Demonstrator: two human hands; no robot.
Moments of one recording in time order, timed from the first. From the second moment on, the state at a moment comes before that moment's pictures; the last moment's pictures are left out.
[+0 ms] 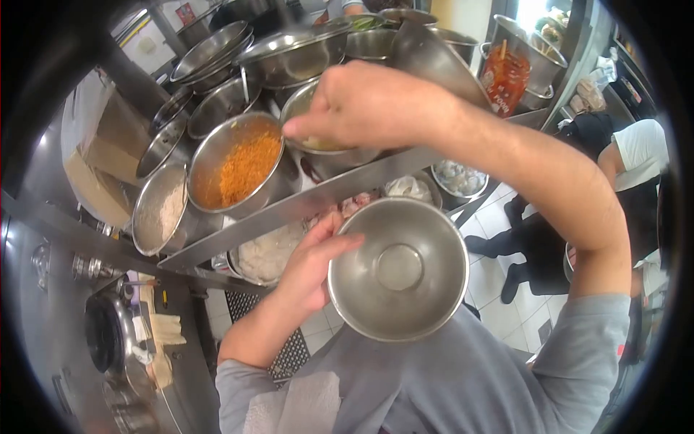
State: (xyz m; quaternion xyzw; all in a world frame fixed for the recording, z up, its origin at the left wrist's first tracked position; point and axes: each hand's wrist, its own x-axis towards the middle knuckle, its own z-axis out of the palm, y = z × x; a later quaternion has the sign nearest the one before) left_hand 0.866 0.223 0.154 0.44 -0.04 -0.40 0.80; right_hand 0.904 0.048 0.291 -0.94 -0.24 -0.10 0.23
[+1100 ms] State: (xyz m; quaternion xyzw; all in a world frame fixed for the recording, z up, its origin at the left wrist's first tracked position) left_hand 0.862 0.207 0.130 0.43 -0.02 -0.36 0.83; right_hand 0.836 0.018 0.310 -0.84 -0.40 -0.29 0.21
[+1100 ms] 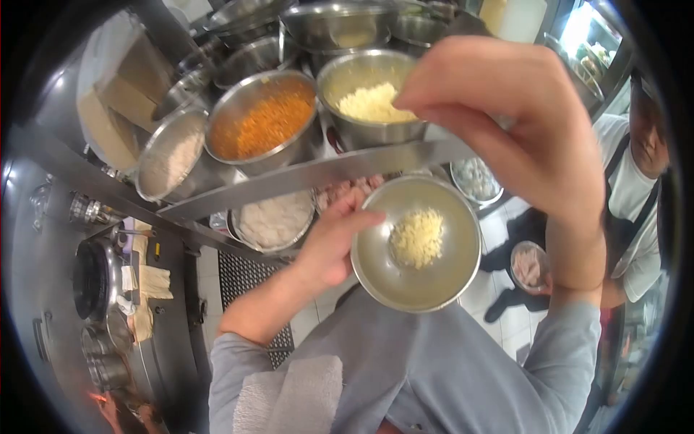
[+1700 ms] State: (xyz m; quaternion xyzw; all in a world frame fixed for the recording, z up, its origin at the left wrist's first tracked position) left_hand 0.863 0.202 0.120 0.42 -0.08 -0.38 0.82; right_hand 0.916 0.063 0.315 -0.95 -0.30 0.05 -0.03
